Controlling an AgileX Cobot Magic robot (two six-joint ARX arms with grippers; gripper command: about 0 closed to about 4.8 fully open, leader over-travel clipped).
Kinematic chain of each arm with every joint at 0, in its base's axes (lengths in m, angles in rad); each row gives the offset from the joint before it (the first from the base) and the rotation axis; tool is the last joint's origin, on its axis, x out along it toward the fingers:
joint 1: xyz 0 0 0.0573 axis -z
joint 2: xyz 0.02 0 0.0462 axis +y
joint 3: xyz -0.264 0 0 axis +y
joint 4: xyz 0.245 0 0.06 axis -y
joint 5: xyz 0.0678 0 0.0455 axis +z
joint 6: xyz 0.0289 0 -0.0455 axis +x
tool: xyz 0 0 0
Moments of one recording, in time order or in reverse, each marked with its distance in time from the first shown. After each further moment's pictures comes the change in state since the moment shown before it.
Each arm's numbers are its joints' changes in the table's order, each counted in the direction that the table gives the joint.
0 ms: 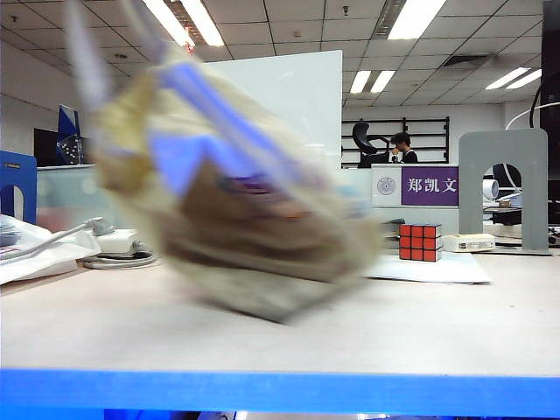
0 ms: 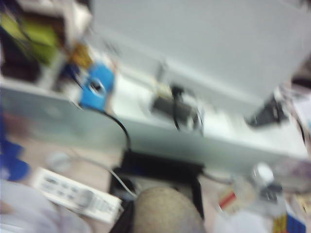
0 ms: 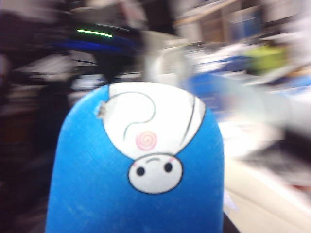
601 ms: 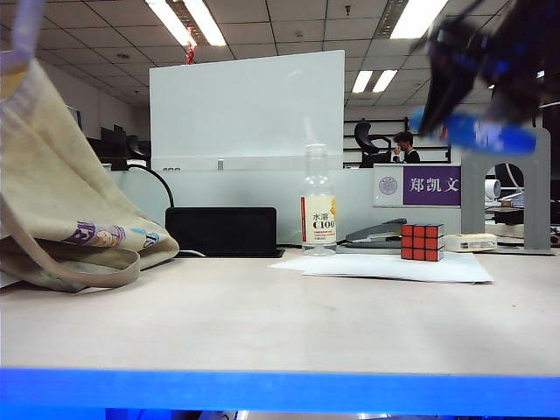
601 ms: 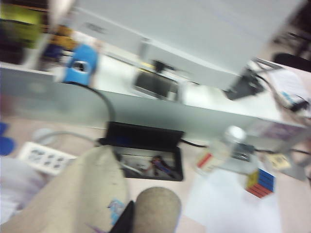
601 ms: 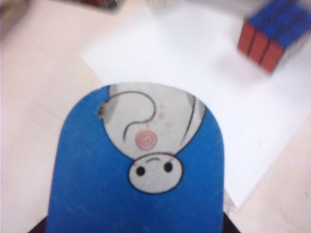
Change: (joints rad) left arm 0.014 -0.082 0.003 -0.153 -0.098 0.036; right arm 0.011 0.311 0.261 -0.159 -0.618 -0.249
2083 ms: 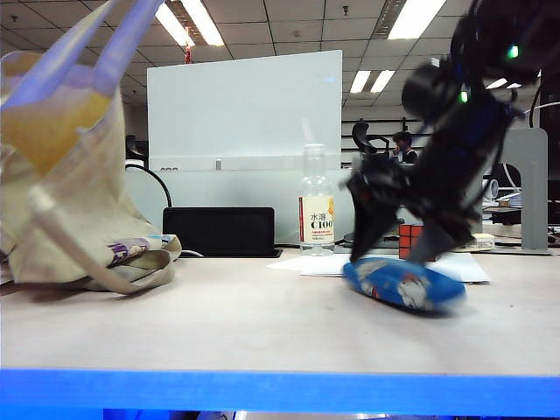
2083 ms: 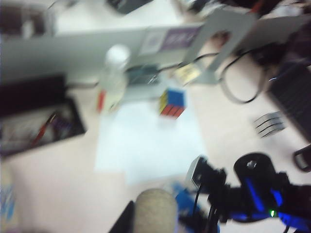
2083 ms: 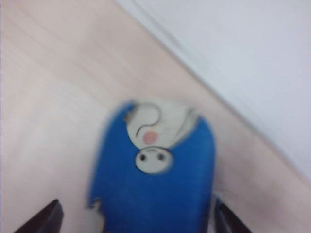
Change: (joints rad) left arm 0.305 0.116 0.002 -0.025 -0.167 0.101; right arm -0.182 0.259 0.106 0.201 0.001 0.017
